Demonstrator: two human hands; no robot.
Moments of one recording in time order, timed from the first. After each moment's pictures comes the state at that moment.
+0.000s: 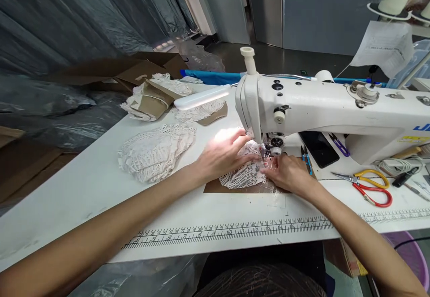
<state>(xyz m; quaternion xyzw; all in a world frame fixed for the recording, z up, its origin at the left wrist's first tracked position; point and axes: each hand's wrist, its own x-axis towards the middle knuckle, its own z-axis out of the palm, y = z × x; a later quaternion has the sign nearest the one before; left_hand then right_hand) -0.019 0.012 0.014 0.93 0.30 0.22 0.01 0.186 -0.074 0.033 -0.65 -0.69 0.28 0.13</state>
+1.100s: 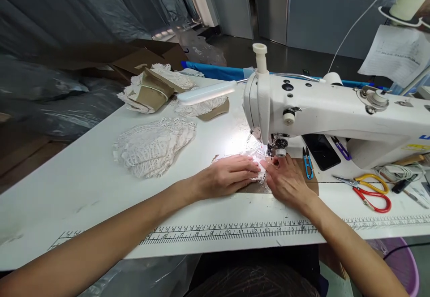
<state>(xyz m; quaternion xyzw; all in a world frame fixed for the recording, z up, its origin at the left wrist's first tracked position) -0.024 -0.014 -0.005 0.94 0.04 0.32 0.02 0.190 -0.088 -0.014 -0.52 -0.83 0.04 0.17</state>
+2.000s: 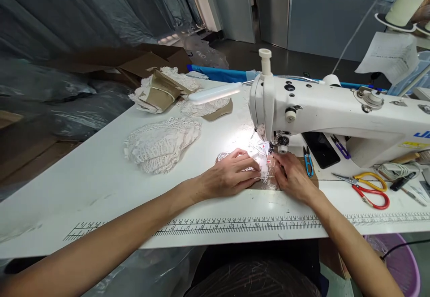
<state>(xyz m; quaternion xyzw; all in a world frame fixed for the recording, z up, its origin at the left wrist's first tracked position) -0.023 -0.026 -0.001 0.96 0.09 0.28 -0.01 0.203 -0.089 -0.011 -0.51 -0.79 0.15 0.29</state>
